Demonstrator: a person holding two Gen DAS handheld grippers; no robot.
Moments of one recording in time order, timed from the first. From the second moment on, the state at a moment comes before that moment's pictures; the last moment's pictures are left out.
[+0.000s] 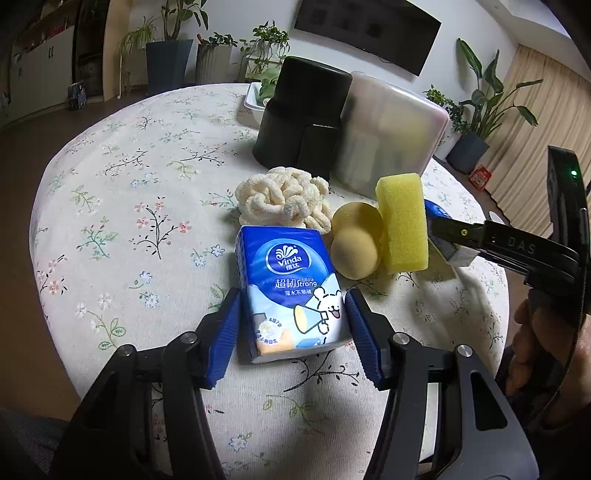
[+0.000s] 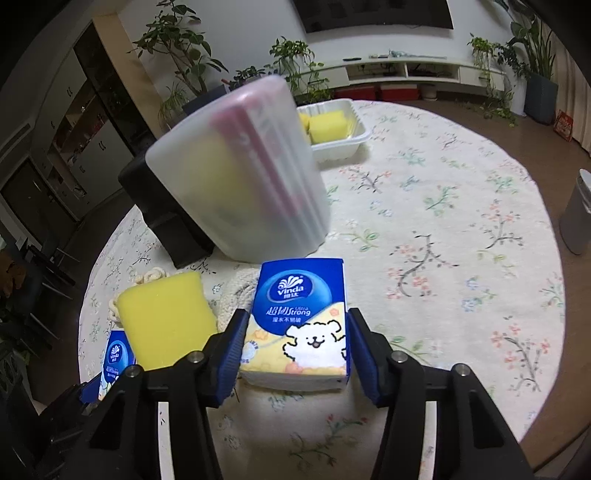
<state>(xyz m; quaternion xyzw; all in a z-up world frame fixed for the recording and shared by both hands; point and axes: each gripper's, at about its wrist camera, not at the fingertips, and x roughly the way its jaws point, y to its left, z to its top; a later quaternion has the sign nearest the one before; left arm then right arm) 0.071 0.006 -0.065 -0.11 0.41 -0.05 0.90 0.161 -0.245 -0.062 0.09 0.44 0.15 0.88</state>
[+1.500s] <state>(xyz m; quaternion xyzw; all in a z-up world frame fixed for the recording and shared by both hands) 0.079 0.104 0.018 -0.16 0.36 -0.06 0.92 0.124 -0.355 -0.005 0.06 0.41 0.10 0.90</state>
